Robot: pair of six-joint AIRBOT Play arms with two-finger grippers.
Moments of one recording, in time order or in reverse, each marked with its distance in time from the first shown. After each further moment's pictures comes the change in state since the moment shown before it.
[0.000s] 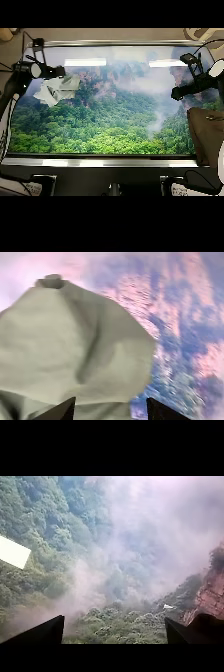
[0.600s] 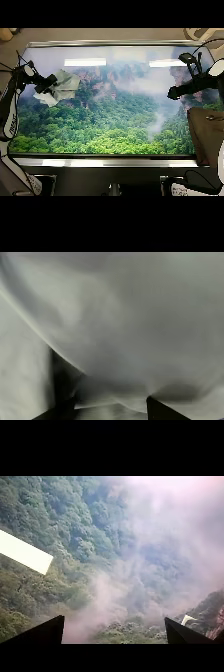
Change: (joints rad) left arm 0.203 -0.319 0.203 -0.251 -0.233 -0.160; right arm 0.000 -0.002 -0.001 0.111 0.024 -0.019
